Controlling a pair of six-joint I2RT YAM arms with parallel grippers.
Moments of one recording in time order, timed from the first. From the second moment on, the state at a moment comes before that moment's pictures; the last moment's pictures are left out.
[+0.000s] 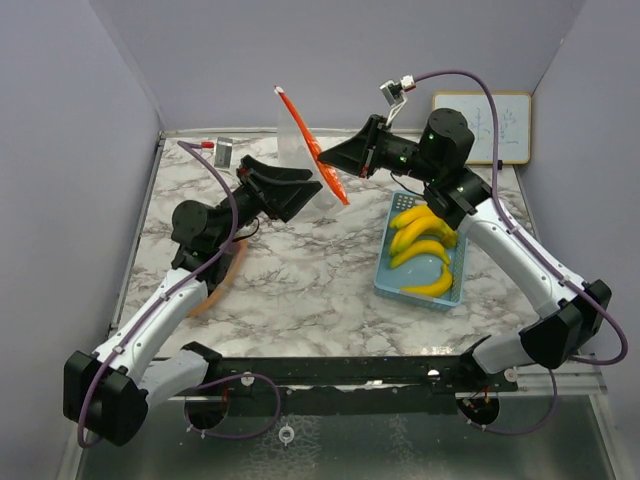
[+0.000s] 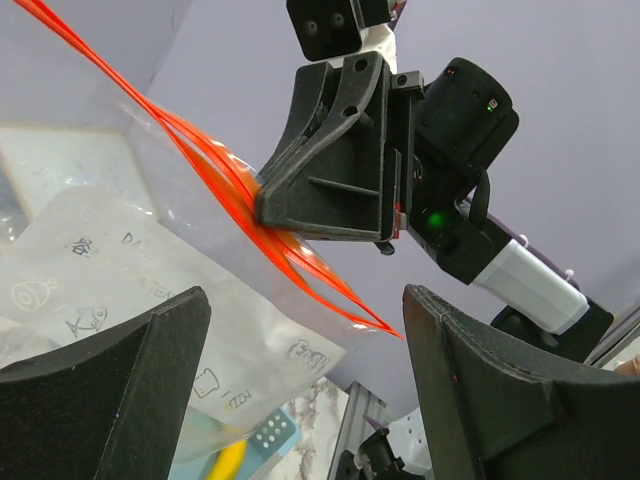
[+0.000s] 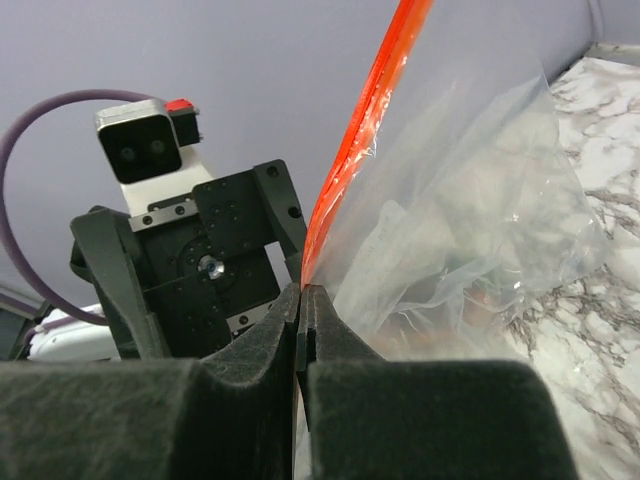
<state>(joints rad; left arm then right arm) -0.43 1.02 0.81 0.70 0.52 -0.93 0.59 1.44 1.49 0.03 -0.60 0.70</state>
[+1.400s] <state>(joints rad) -0.44 1.21 0.86 0.79 0.57 -1.04 0.58 1.49 1.48 0.11 -0.66 0.77</state>
